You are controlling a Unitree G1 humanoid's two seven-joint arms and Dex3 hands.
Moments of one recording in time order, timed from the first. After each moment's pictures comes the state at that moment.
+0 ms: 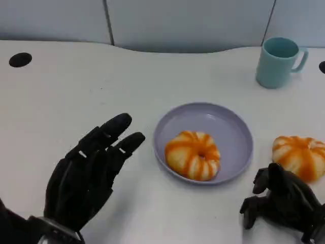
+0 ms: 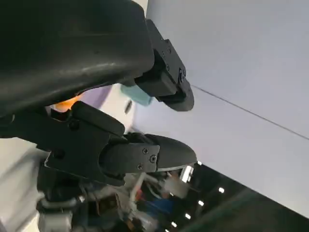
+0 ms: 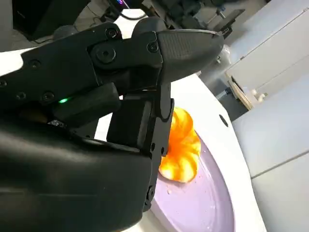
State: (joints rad) left arm 0.07 0.00 0.05 -0.02 -0.77 0.05 -0.55; right arm -0.24 -0.07 -0.15 0.64 0.42 0.17 0.84
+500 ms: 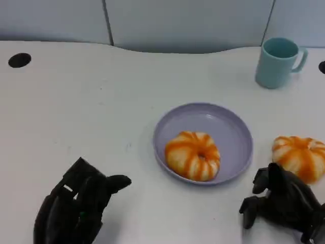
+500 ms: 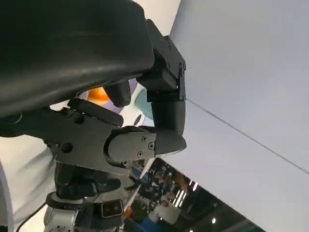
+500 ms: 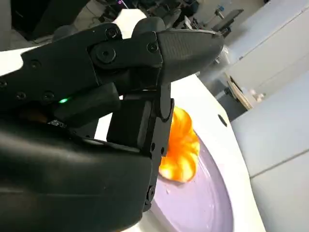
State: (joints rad) left arm 0.26 -0.07 0.10 -0.12 -0.72 0.07 -0.50; right arm -0.24 -0.07 -0.15 0.64 0.42 0.17 0.84
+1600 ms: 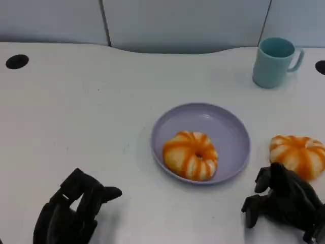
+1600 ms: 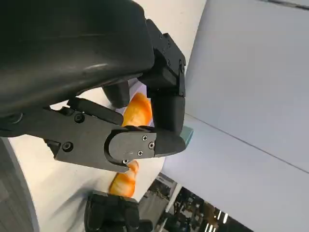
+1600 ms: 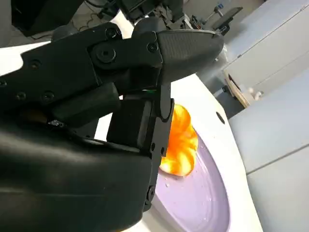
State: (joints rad) left arm 0.20 -0.08 0.13 0.08 -0.55 -0.08 -0.51; right arm -0.26 -0.08 -0.15 0.69 0.42 0.14 0.85
